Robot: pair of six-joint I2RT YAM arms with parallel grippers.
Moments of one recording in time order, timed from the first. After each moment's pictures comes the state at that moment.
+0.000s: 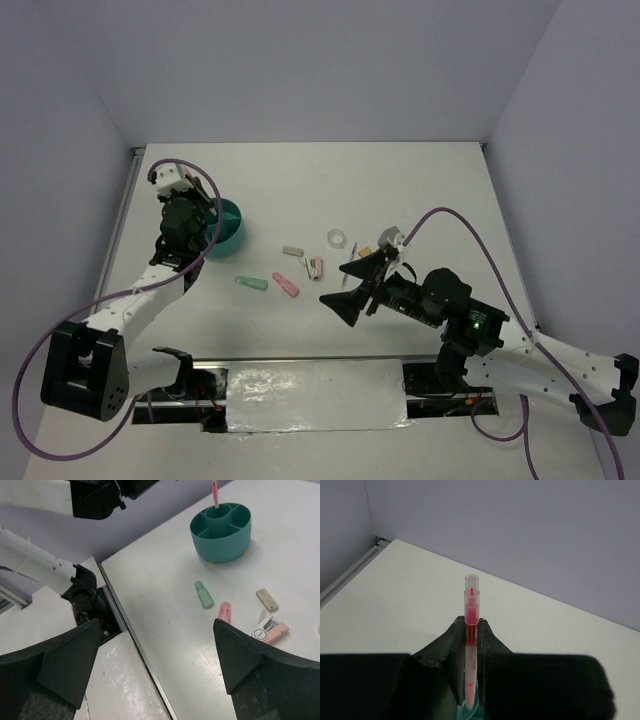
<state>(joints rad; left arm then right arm) -0.23 1.17 0.66 0.58 -0.51 -0.27 1.09 0.61 0.61 0.01 0.03 0.33</state>
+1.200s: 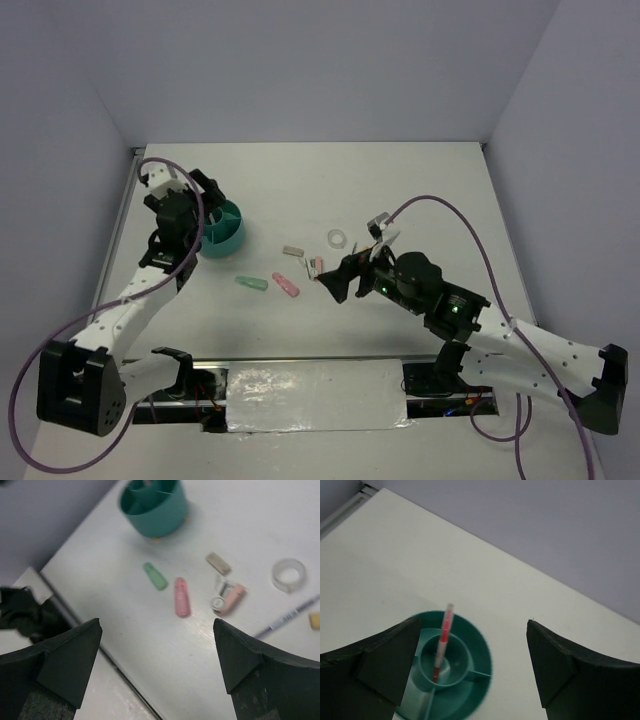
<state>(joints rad) -0.21 1.13 0.67 0.34 -0.47 -0.44 1.02 0.76 0.64 -0.06 0.13 0.40</state>
